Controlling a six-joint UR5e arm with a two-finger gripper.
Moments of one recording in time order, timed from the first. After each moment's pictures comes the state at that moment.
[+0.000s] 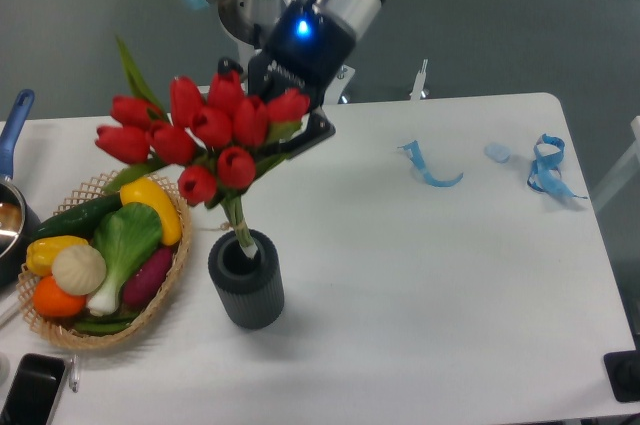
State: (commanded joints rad) arm 2.58 -1.55 -1.64 -0.80 0.55 0.71
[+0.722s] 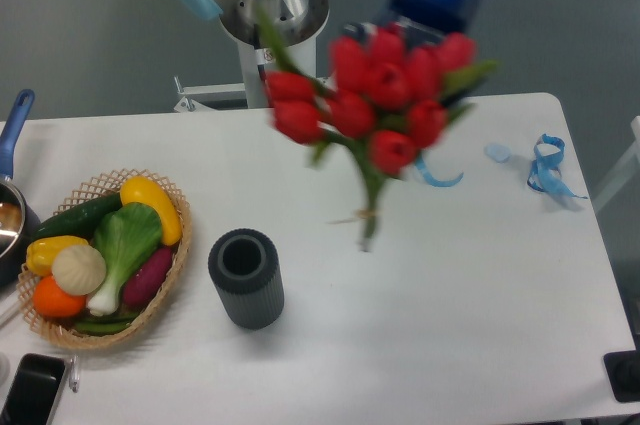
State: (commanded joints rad) arm 2.89 -1.74 -1.56 -0.80 0.55 0.93
